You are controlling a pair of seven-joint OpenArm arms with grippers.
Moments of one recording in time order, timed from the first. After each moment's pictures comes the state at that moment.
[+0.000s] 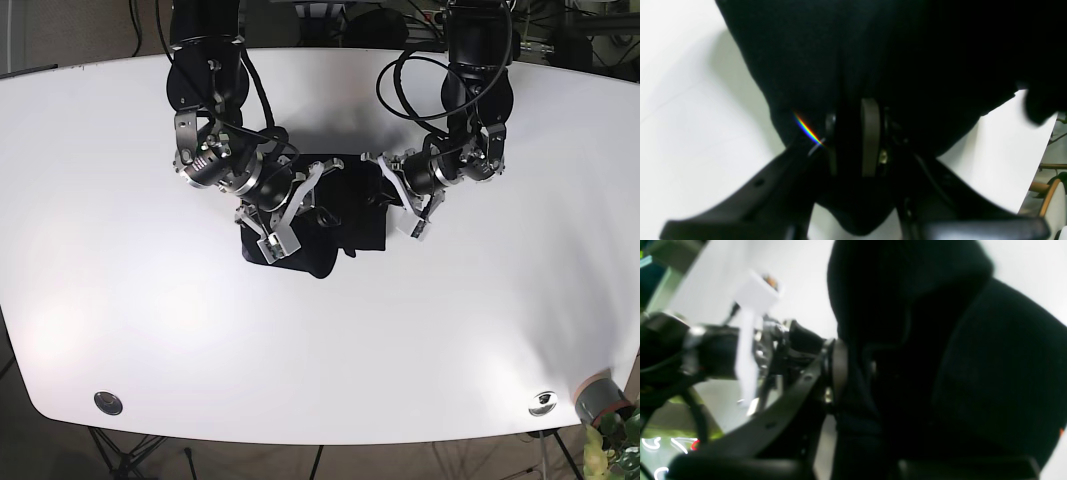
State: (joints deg) left arm -0.5 -4.0 -2.4 77.1 -29.9 -34.0 45.0; right arm -0.9 -5.2 -4.3 103.2 23.5 22.3 -54.5
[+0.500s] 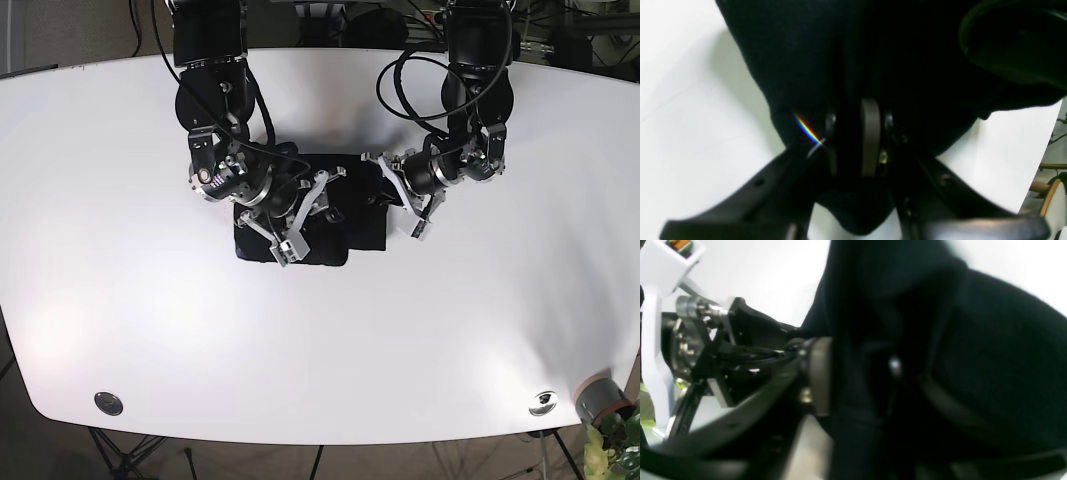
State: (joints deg) left arm -0.5 -4.0 -2.5 77.1 -29.9 -34.0 45.1; right arm 2.9 -4.9 -6.8 94.1 17.8 21.6 -53.6
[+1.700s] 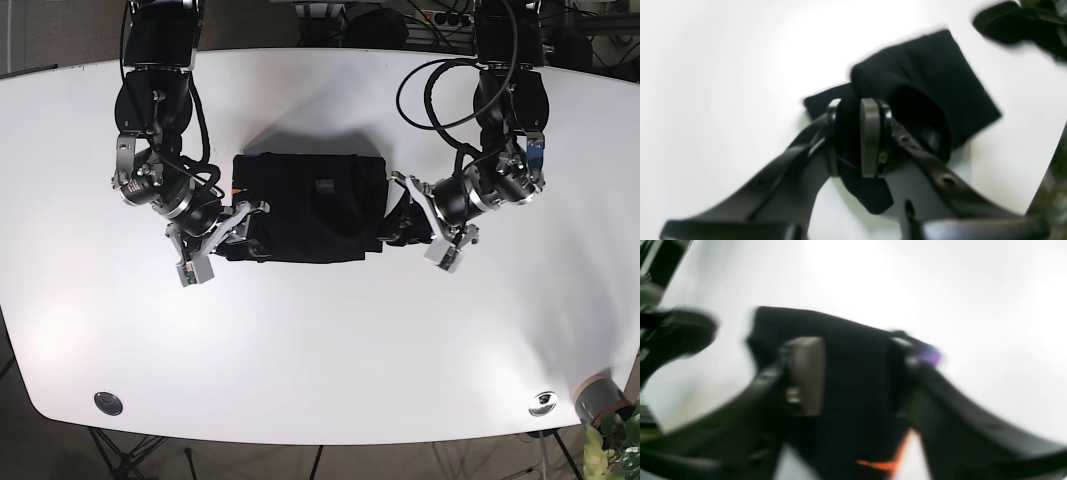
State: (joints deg) left arm -2.9 -10.7 -0.9 95.3 -34.2 -33.3 48.6; right arm 4.8 4.8 6.4 96.4 32.0 19.5 -53.7
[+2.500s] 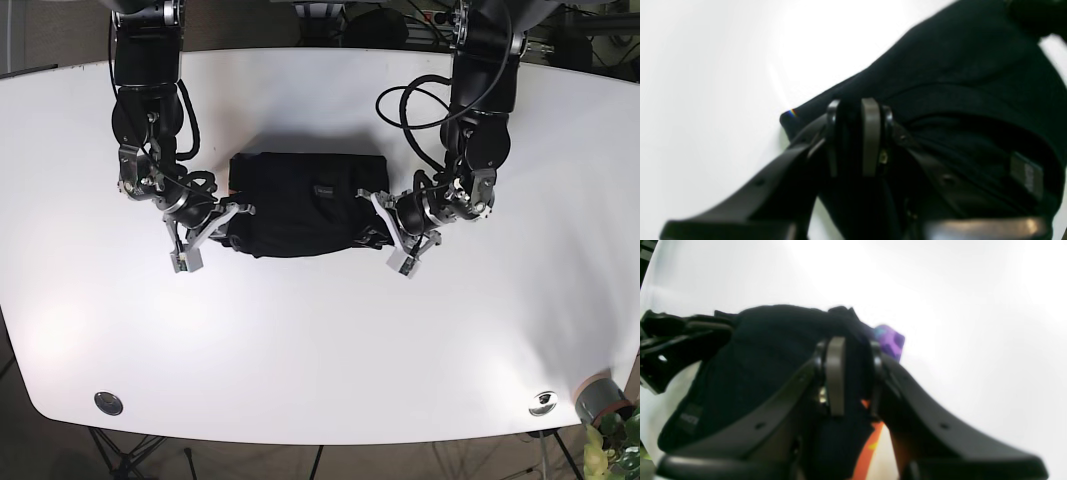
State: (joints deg) left arm -12.9 -6.8 6.2 65.1 -22.1 -33.8 31.6; right arm 6.5 8.9 3.3 77.5 32.9 19.6 -40.5
